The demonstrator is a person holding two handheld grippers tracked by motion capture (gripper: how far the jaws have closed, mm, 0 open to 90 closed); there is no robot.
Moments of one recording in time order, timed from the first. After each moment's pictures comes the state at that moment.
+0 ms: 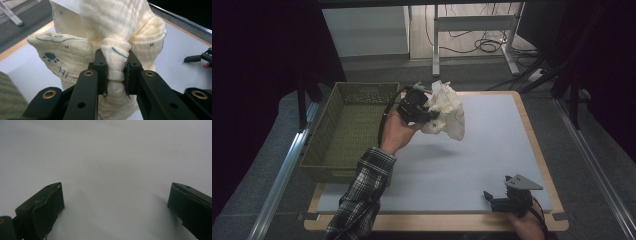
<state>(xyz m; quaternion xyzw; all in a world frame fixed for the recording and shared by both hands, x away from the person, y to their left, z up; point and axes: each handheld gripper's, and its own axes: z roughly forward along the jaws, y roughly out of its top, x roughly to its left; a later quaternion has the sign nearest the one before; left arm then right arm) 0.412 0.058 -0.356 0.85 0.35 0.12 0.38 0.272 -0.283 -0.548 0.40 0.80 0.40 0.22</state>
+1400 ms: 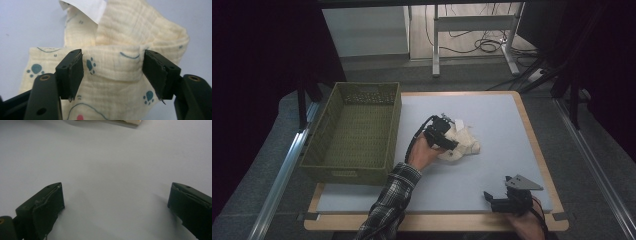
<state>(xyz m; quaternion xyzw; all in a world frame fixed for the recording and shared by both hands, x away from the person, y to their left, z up) 0.435 -0.006 -0.476 0.87 0.37 0.09 0.32 0.270 -0.282 -0.547 0.40 0.80 0.39 0.22</state>
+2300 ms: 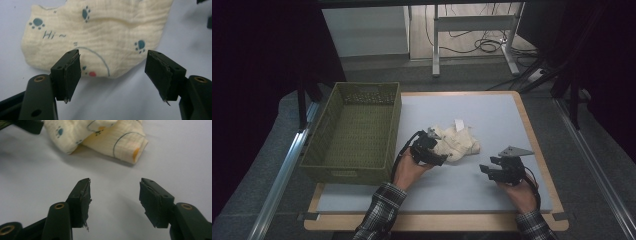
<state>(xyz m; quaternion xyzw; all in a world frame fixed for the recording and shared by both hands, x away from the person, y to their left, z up) 0.382 0.033 -0.499 0.86 0.36 0.11 0.35 0.346 -0.266 -0.512 0.40 0.81 0.39 0.16</state>
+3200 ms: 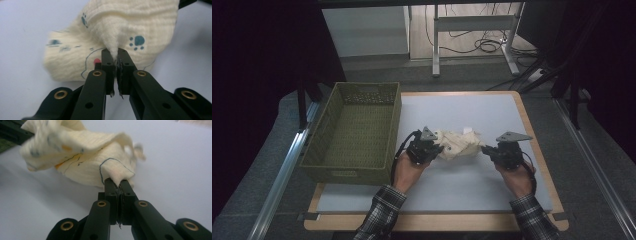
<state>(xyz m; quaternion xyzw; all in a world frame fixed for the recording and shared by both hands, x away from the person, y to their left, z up) 0.365 0.044 -0.464 0.83 0.33 0.14 0.43 0.367 -0.255 -0.473 0.38 0.81 0.41 0.19</state>
